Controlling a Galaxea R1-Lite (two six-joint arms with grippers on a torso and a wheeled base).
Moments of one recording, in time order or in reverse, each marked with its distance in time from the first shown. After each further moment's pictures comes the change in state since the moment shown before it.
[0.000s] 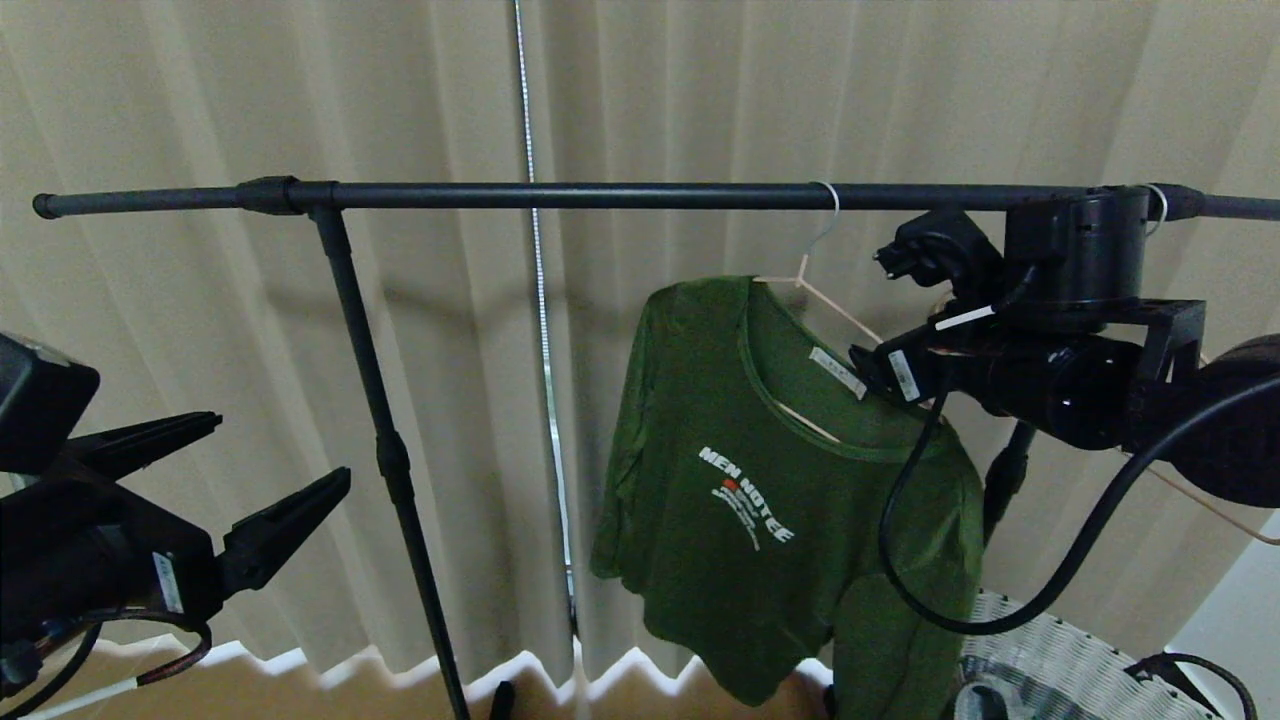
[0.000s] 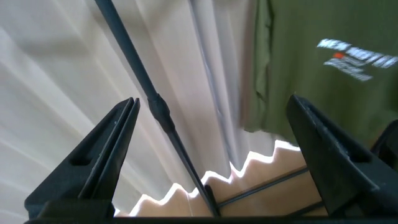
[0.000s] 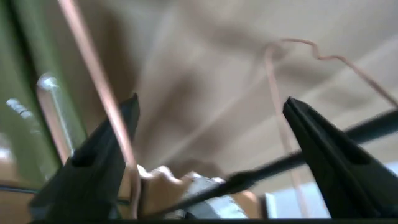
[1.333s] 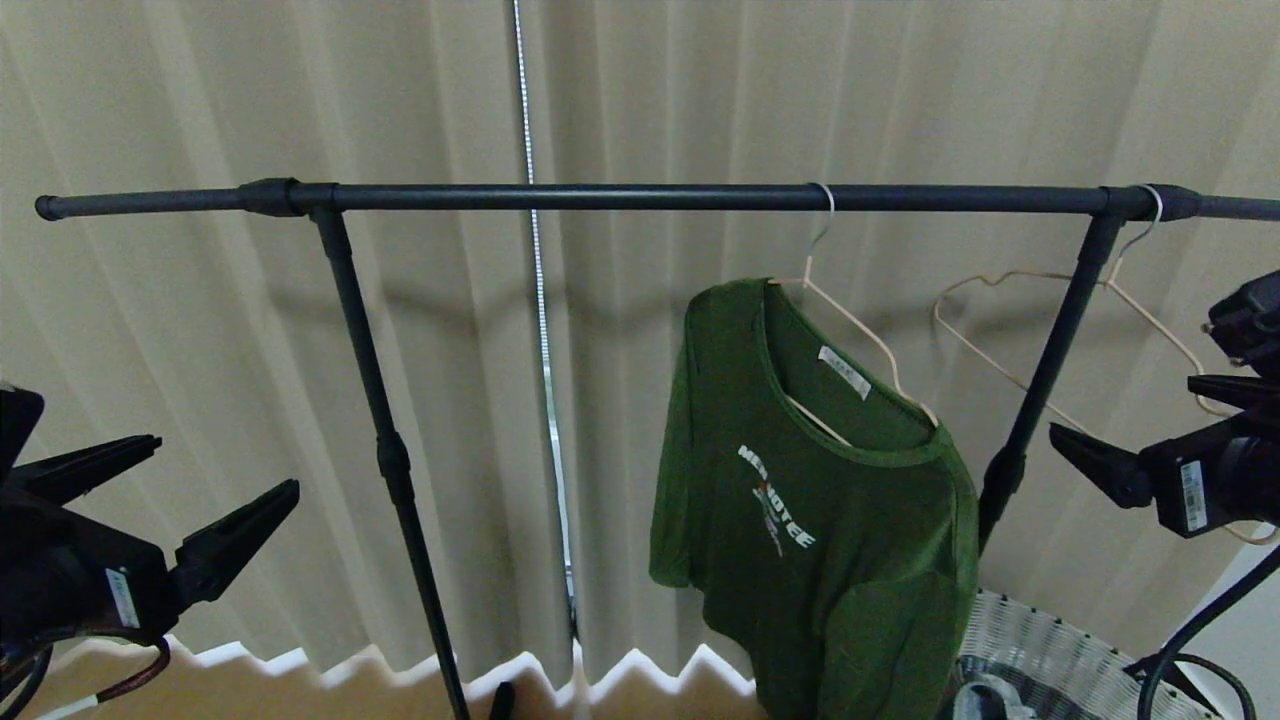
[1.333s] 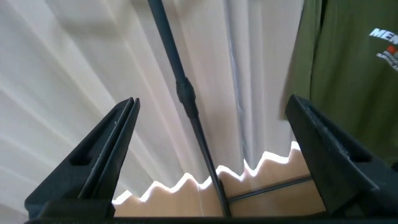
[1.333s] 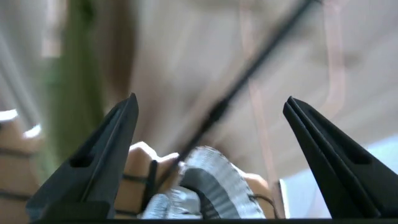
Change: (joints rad) left arm 0.114 -0.050 0.056 0.000 -0.005 -0.006; right arm -0.145 -0.534 0.420 0.111 0.145 0.014
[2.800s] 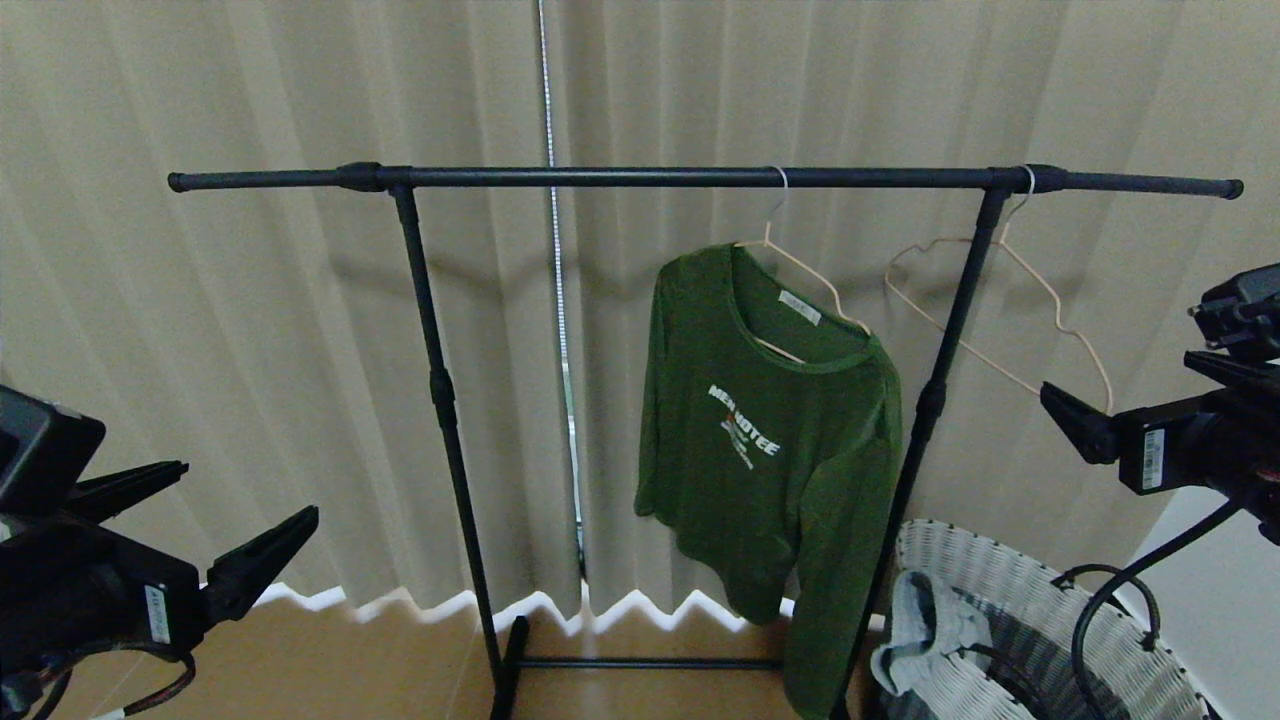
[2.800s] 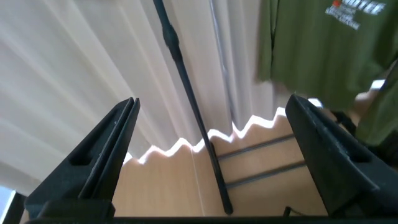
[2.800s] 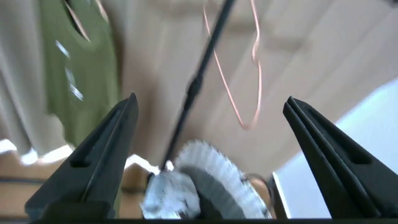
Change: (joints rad) left arm -0.001 0.043 0.028 0.000 -0.002 0.006; right arm -0.066 0.096 0.132 -0.410 -0.004 -0.006
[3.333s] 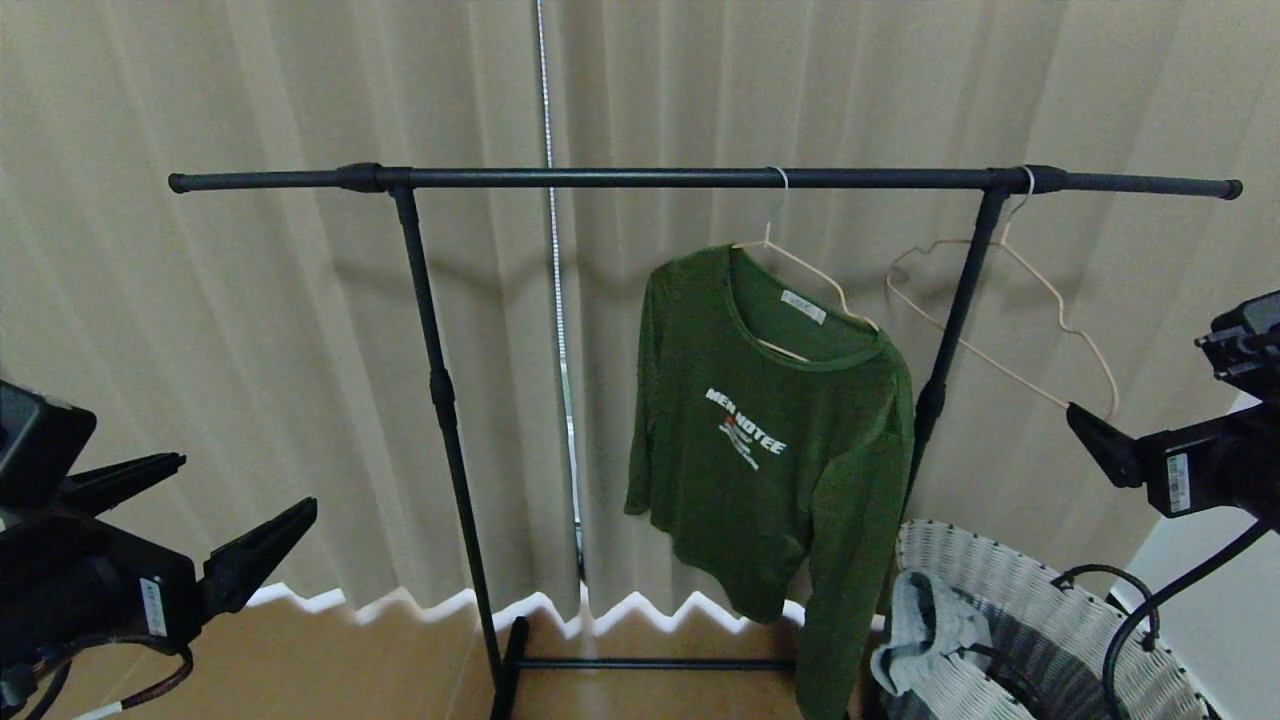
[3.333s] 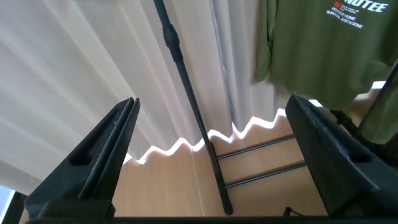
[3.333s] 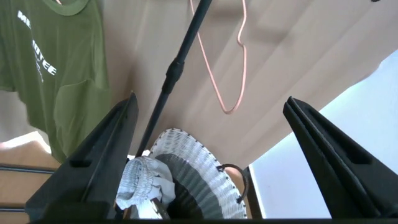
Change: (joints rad) left arm 0.000 0.000 -0.012 -0.003 0.000 -0.002; right arm -0.049 -0.030 0.043 0.001 0.002 -0.099
